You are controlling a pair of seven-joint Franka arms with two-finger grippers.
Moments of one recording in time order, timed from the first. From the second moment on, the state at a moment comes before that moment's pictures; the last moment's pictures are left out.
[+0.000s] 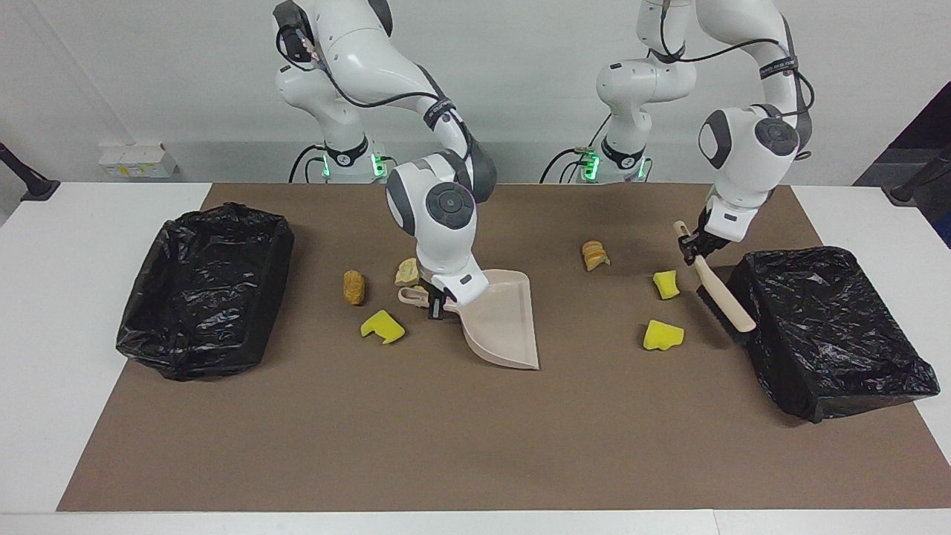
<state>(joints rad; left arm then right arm) 0.03 -0.14 -0.07 -2.42 0.02 2.24 -0.23 0.48 0.50 -0.02 -1.53 -0.06 1.88 -1.00</state>
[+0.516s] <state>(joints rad) -0.14 -0.14 -0.07 -2.44 -0.01 2.24 -0.23 0.50 0.50 -0.02 -1.53 -0.06 1.88 -0.94</state>
